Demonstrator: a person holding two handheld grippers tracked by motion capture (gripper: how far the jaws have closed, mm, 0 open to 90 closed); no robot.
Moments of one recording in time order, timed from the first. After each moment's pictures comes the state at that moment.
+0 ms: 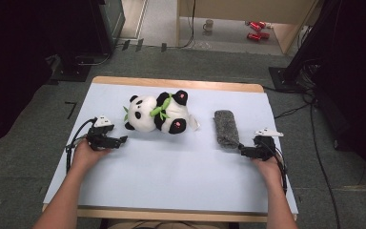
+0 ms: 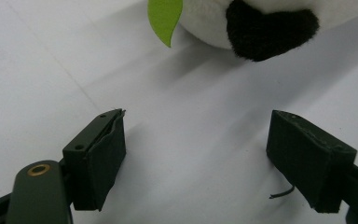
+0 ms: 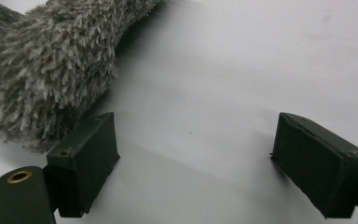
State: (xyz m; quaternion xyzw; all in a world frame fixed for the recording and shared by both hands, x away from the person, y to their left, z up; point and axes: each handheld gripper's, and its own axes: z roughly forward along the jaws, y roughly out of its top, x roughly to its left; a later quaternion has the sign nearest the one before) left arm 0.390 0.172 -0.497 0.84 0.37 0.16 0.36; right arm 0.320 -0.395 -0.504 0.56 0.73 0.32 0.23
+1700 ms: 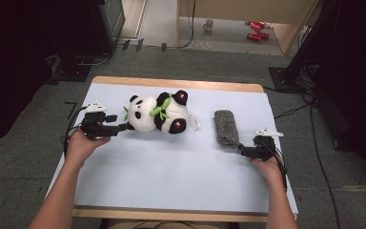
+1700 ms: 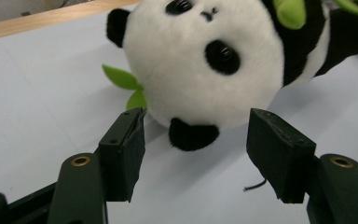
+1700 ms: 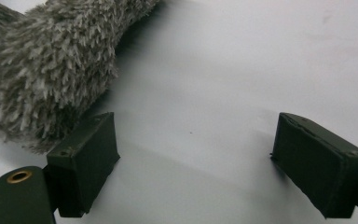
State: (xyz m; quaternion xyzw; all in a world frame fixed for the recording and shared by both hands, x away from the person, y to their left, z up) left arm 0.384 0.160 -0.419 0.81 0.39 0.12 0.42; right arm 0.320 -0.394 -0.504 0.56 0.73 0.32 0.23
